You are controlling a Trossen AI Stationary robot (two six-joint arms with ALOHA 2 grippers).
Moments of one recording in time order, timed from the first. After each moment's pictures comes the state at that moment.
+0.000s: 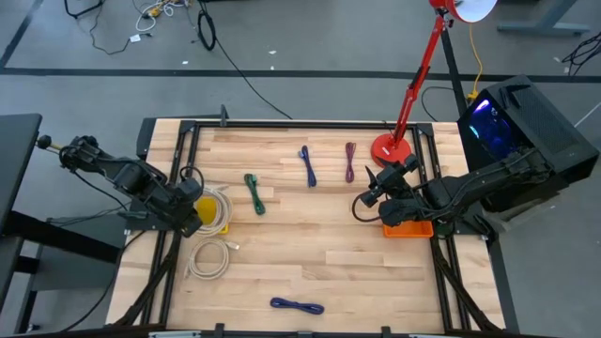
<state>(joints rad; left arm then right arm) -0.48 0.86 1.03 -1.36 -0.08 -1.22 0.33 1.12 0.89 -0.72 1.21 0.51</state>
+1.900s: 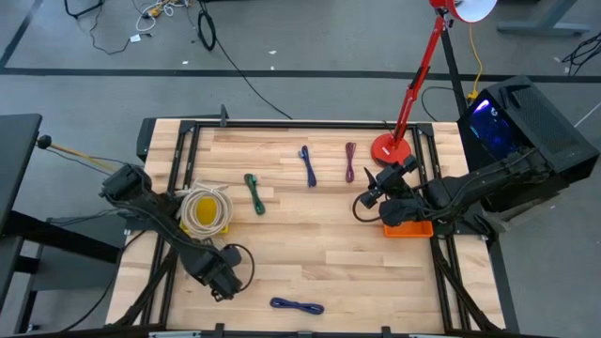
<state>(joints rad) -0.75 1.67 1.02 -0.91 0.07 -1.26 0.35 1.12 0.89 -0.69 1.20 0.50</state>
